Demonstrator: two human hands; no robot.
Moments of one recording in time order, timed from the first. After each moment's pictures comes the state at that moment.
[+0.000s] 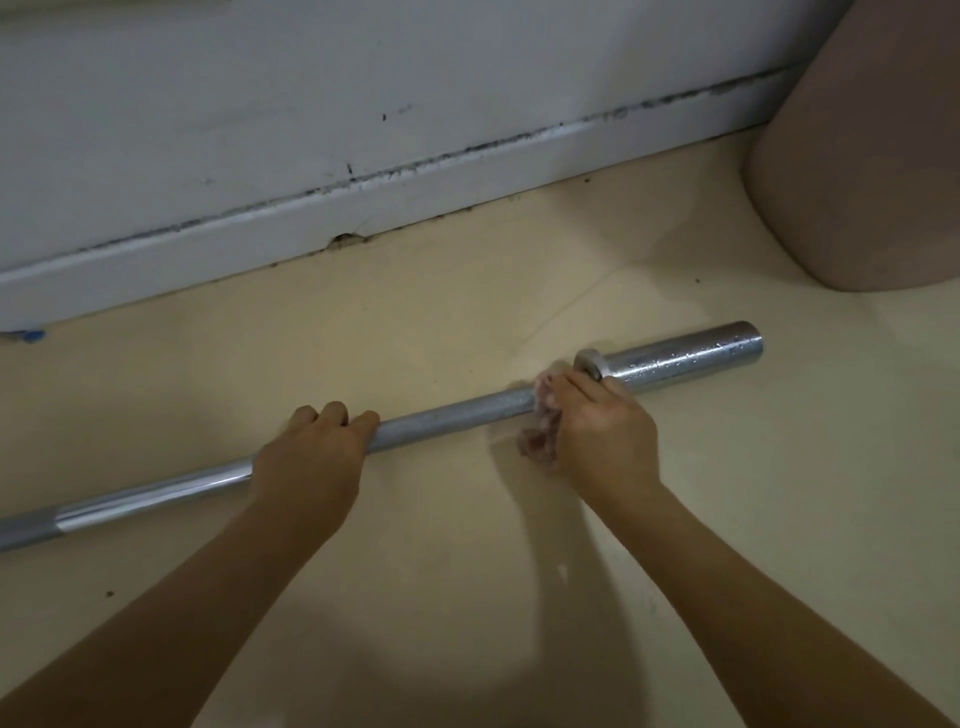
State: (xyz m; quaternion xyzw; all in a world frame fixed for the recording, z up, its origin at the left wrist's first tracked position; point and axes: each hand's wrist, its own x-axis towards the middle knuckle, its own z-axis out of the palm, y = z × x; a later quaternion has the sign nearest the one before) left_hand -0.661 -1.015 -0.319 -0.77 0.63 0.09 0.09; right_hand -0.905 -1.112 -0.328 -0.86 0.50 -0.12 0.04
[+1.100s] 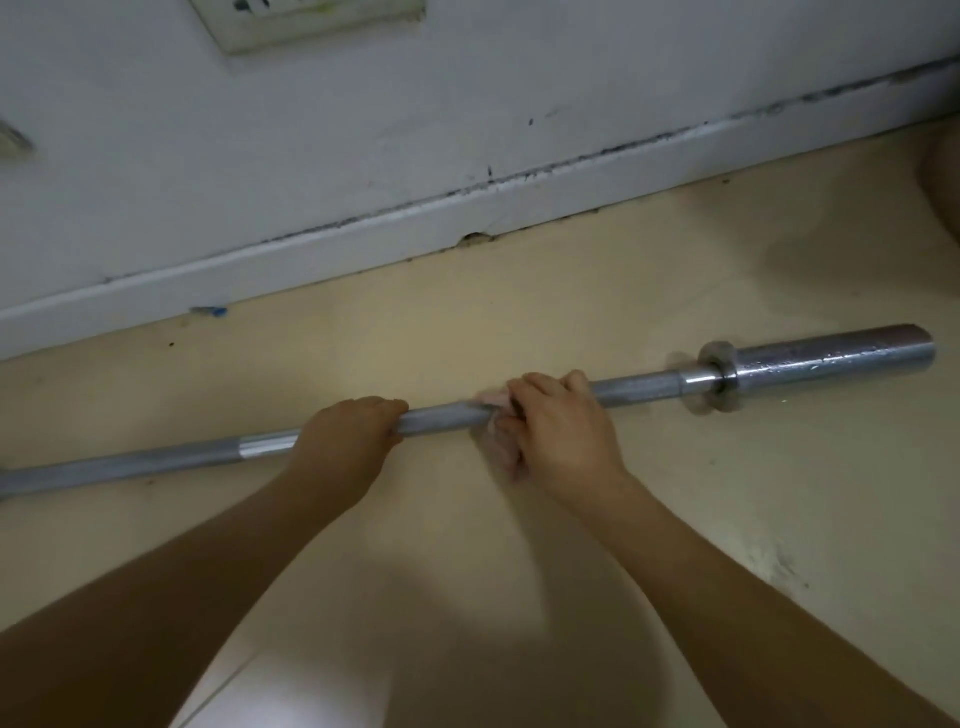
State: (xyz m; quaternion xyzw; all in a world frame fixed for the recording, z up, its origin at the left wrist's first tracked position) left_hand -0.577 -0.983 -0.311 -0.77 0.62 0.11 0.01; right_hand -0.772 -1.080 -0.336 -0.89 0.42 -0.06 0.18
